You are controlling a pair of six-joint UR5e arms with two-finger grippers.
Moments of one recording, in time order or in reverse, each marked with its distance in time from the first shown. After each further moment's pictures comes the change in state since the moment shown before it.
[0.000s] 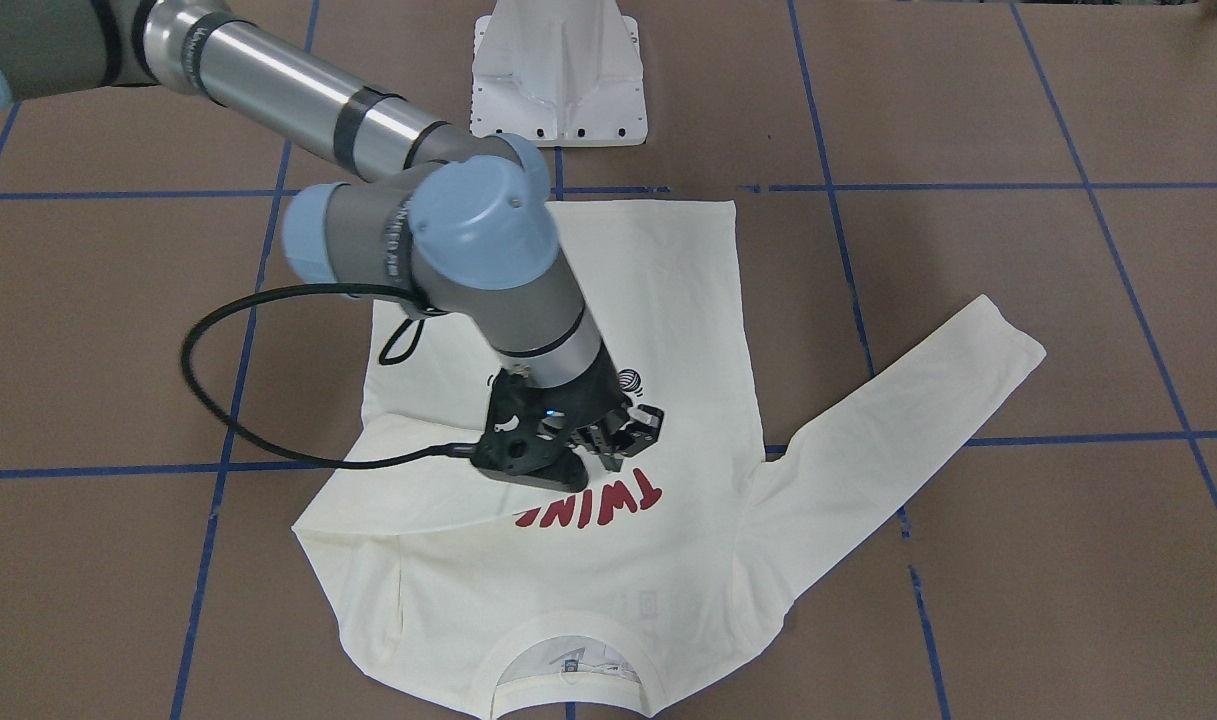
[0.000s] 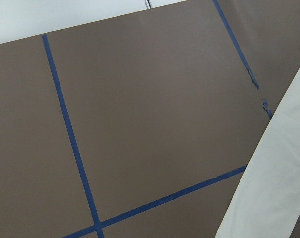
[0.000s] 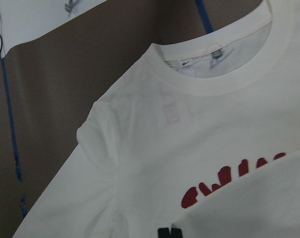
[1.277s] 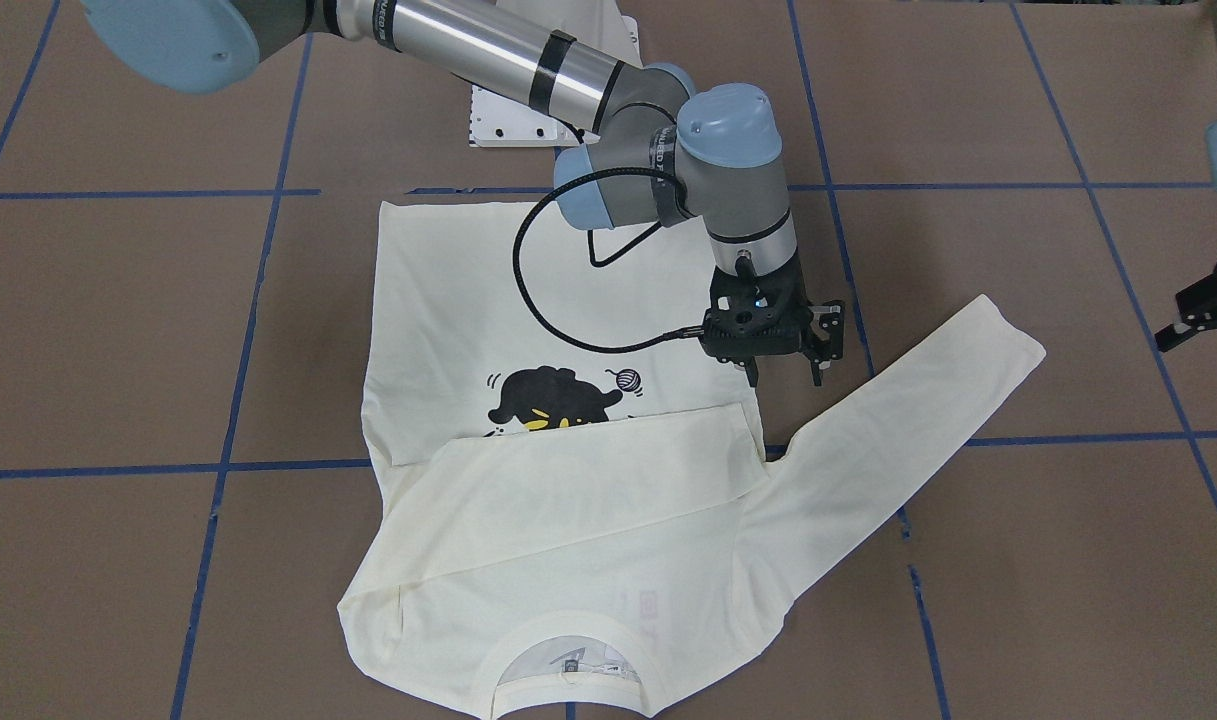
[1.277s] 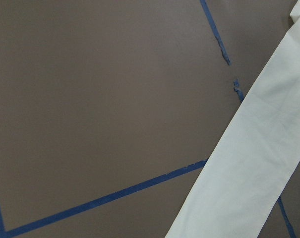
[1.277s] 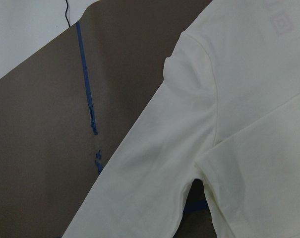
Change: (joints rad) left arm 0.342 0.004 0.022 -0.174 0.120 -0.464; right arm -0.180 0.095 -0.114 0.176 -0.296 0.169
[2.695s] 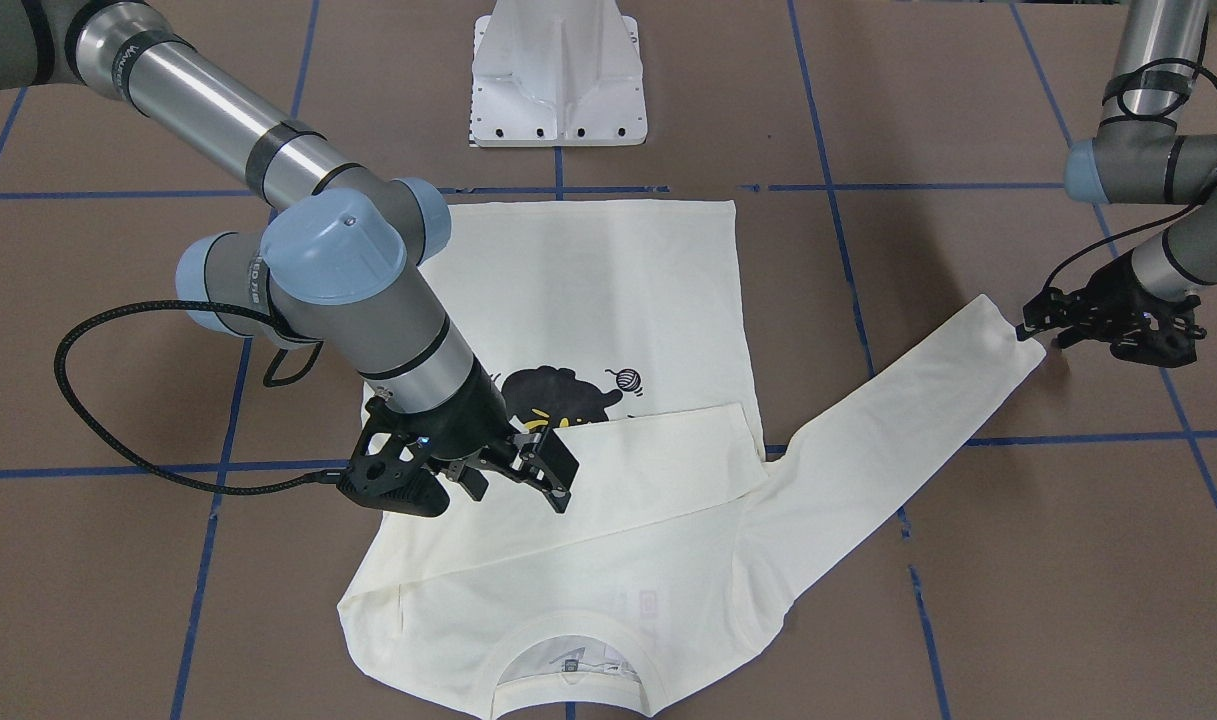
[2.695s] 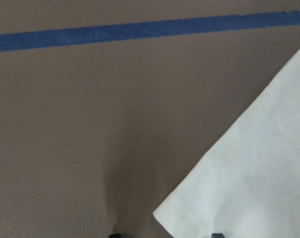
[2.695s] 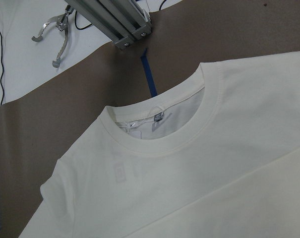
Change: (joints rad) left arm 0.180 0.132 0.135 -0.264 0.037 -0.163; right arm 0.277 -0.369 0.296 -0.005 0.305 -0.133
